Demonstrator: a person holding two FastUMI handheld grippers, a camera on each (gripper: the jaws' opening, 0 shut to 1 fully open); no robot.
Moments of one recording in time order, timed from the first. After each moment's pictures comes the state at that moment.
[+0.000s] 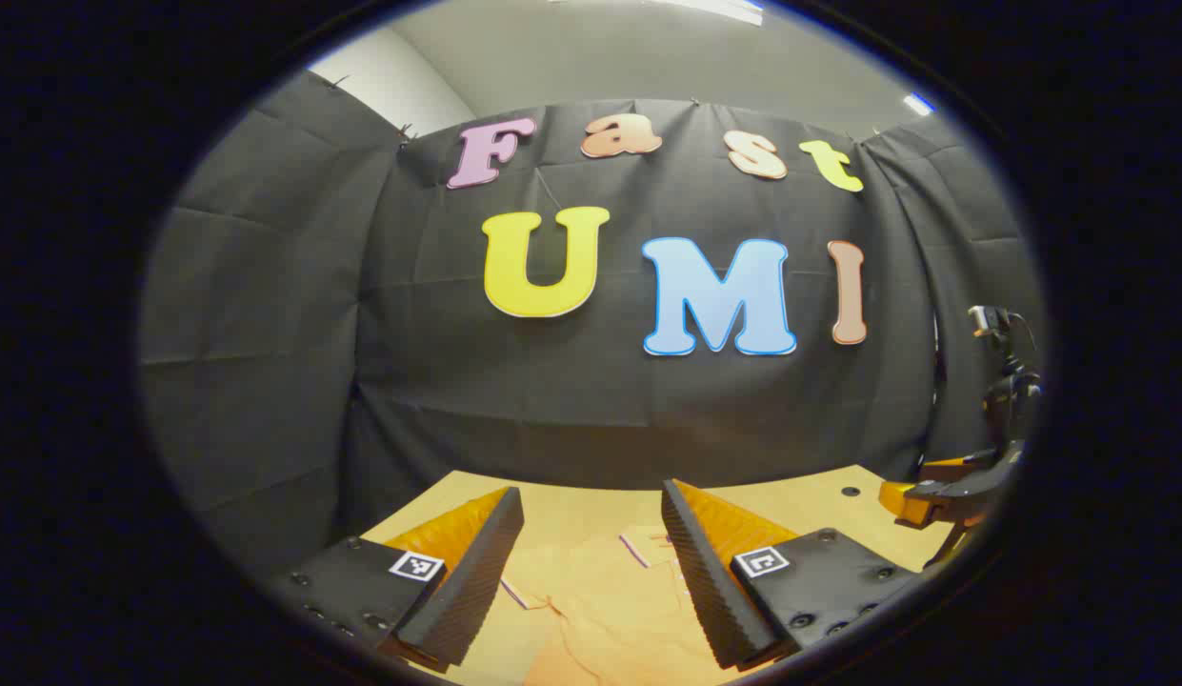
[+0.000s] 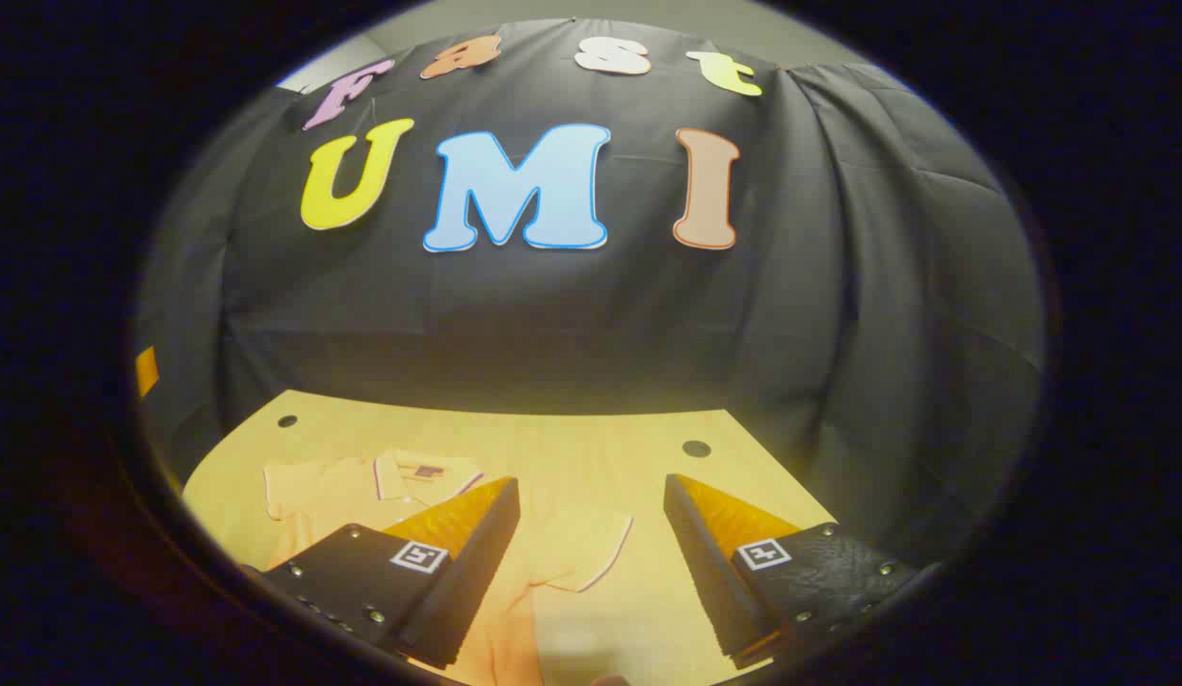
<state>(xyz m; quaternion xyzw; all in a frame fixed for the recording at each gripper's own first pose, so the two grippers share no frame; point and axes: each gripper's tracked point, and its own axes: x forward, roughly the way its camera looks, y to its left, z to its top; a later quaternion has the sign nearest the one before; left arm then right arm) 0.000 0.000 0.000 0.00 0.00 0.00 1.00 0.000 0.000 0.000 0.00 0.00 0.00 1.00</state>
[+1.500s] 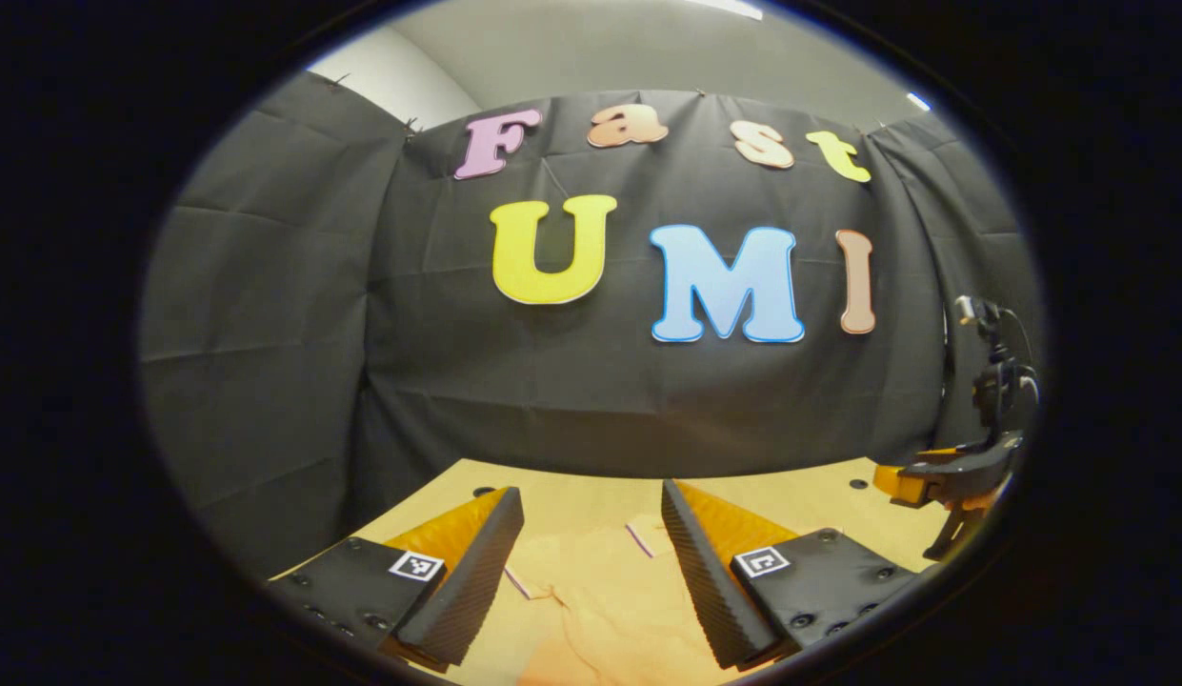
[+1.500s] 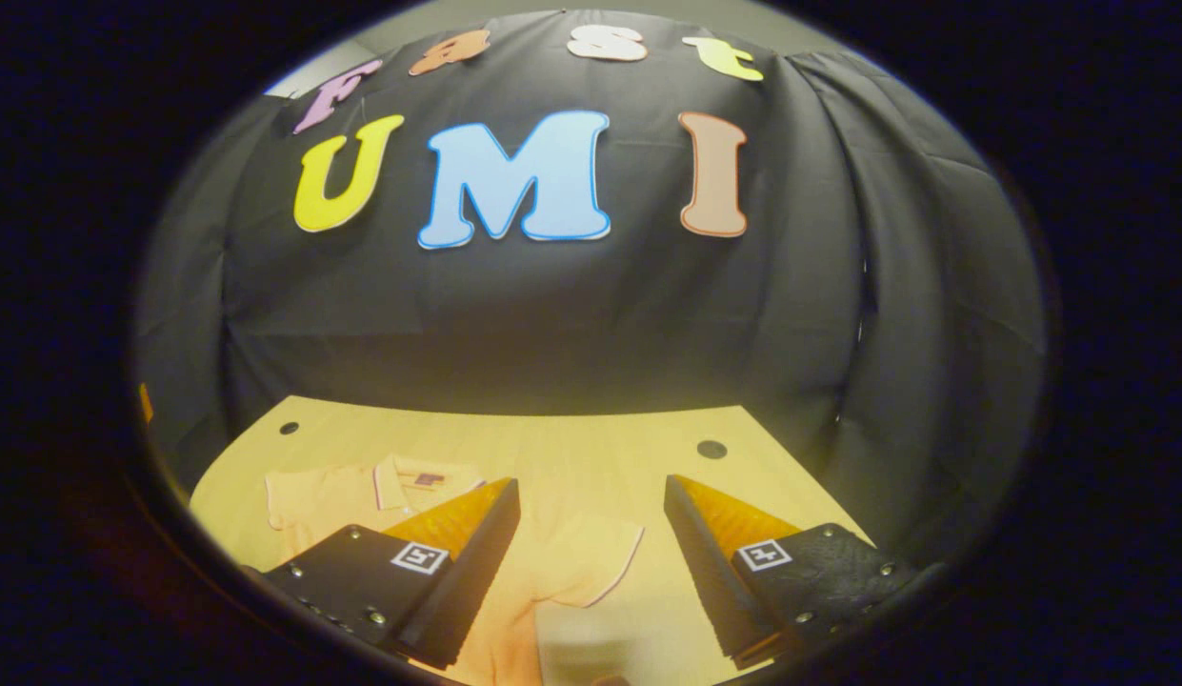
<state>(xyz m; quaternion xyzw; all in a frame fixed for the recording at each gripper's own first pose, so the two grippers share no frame) -0.006 0.001 -0.017 0.00 0.02 0.02 1.00 0.055 -0.009 -0.023 0.01 0.05 0.00 1.00</state>
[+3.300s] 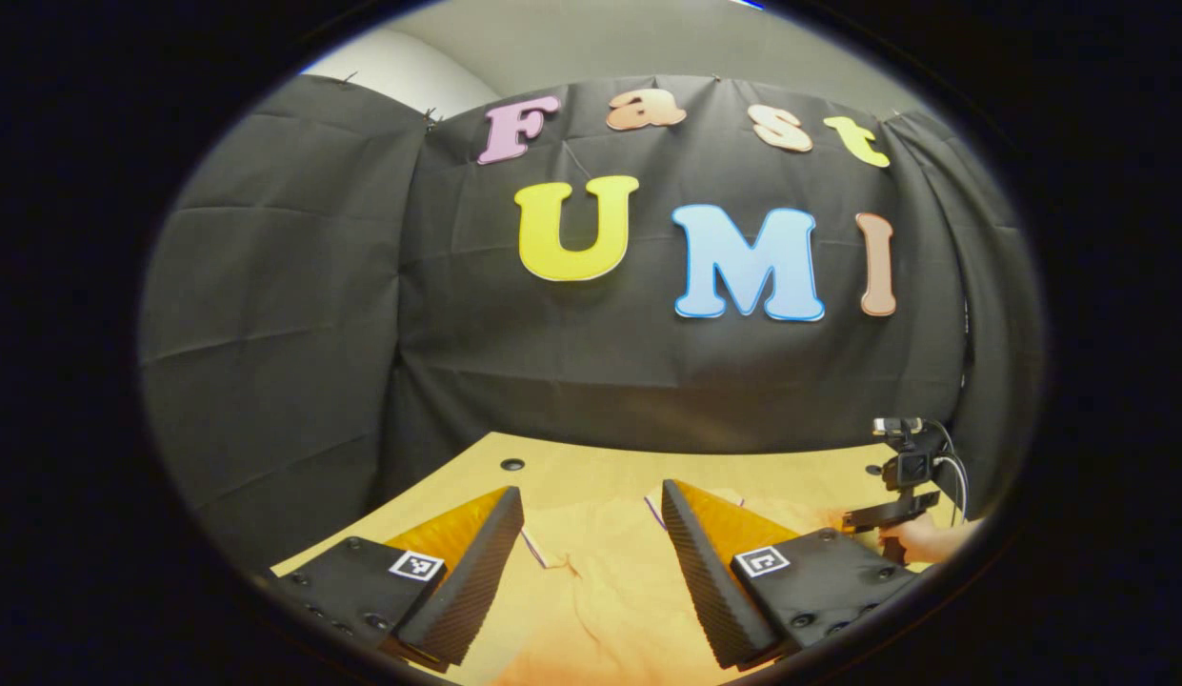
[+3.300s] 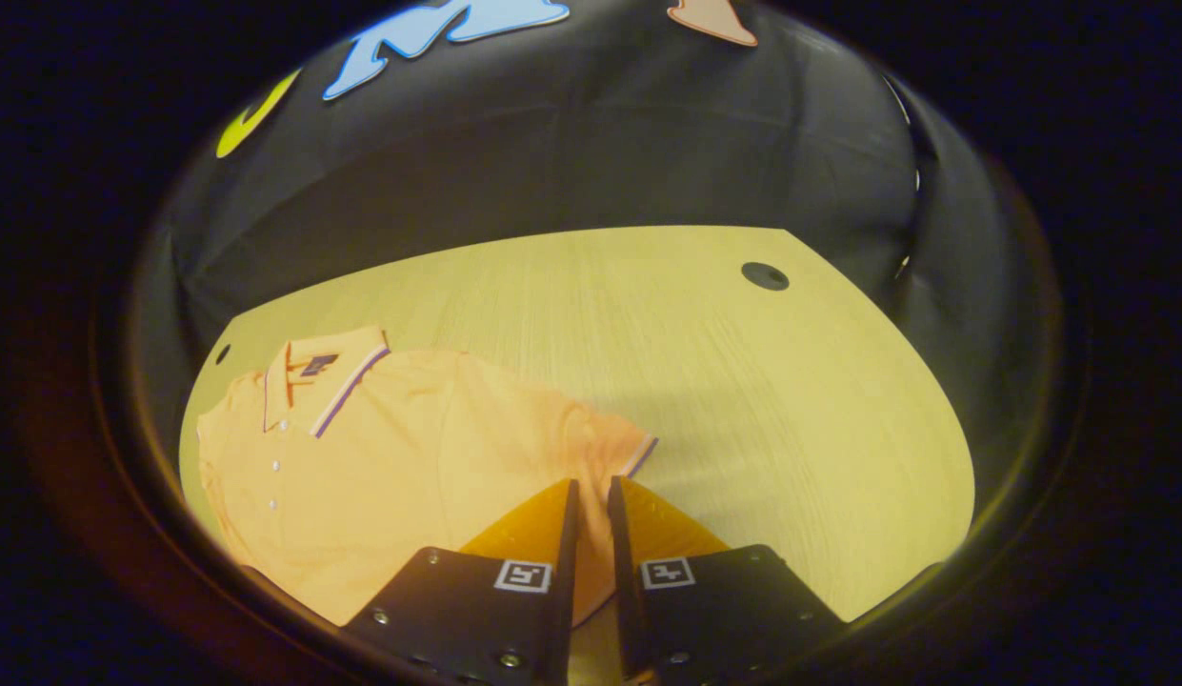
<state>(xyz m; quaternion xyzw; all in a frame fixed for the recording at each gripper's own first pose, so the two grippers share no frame) -0.038 0.000 -0.033 0.00 0.05 0.06 1.00 0.178 -0.012 -0.192 0.05 0.27 0.02 0.96</state>
